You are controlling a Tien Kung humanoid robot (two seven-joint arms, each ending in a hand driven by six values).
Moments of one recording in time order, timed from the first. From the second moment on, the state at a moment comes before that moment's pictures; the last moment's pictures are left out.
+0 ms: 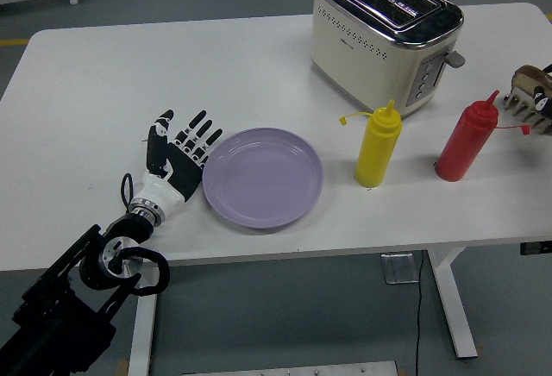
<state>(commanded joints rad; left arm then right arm) -0.36 0.08 -1.04 -1.15 0.26 0.01 -0.10 0.34 -0.41 1.39 1.16 -2.11 -0.20 -0.19</state>
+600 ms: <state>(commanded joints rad) -0.32 0.10 -1.24 -1.27 0.30 0.02 -0.10 0.34 -0.43 1.38 1.19 -2.06 -0.30 -0.15</state>
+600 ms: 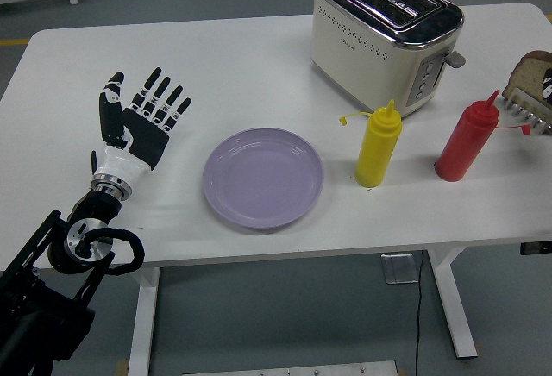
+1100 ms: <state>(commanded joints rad) -0.20 0.14 -1.50 -1.31 0.31 0.03 -0.10 0.36 -0.49 1.36 1.42 -2.00 -0.41 -0.12</state>
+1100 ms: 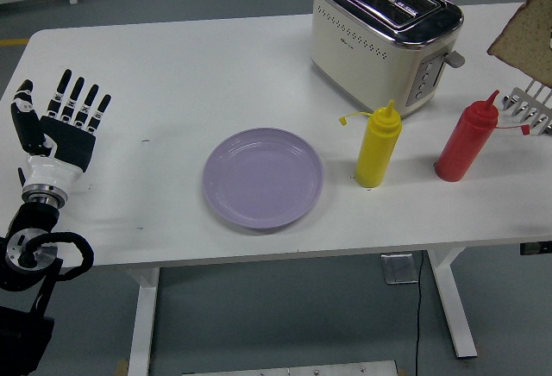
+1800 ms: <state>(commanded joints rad) -0.08 0.18 -1.67 -1.37 0.30 0.02 -0.10 0.70 -0.50 1.19 1.45 -1.82 -0.50 -0.22</state>
